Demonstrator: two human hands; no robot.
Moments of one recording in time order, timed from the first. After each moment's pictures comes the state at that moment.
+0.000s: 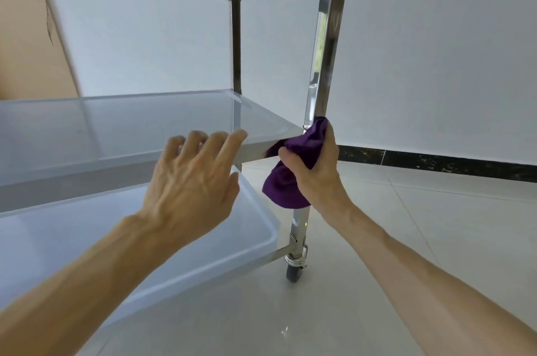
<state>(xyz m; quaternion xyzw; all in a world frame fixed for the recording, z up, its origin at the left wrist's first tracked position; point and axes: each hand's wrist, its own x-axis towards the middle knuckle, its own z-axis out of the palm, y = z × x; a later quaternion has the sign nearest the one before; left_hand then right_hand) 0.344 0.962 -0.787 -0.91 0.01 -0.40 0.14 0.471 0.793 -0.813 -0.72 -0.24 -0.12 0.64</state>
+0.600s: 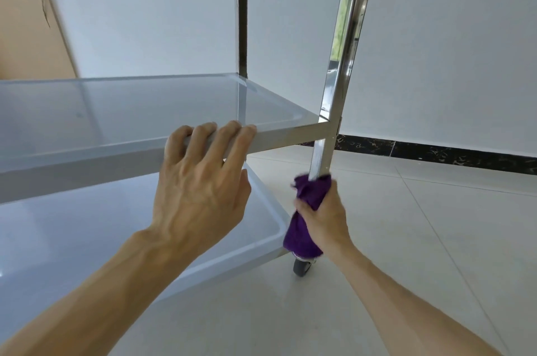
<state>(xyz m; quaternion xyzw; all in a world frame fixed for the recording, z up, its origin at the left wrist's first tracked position) 0.354 0.967 -0.815 -0.88 0.00 -0.46 0.12 0.498 0.795 -0.925 -0.80 -0.14 -0.08 0.58</state>
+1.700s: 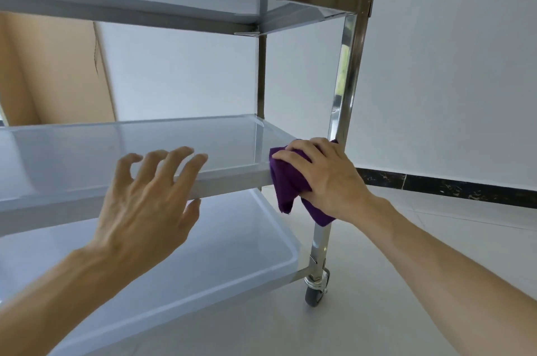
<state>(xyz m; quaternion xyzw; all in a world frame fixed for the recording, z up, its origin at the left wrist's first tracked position) 0.282 1.023 -0.773 -0.90 -0.08 -0.38 0.18 0.477 0.799 -0.767 -0.82 -0.48 -0.33 0.04</state>
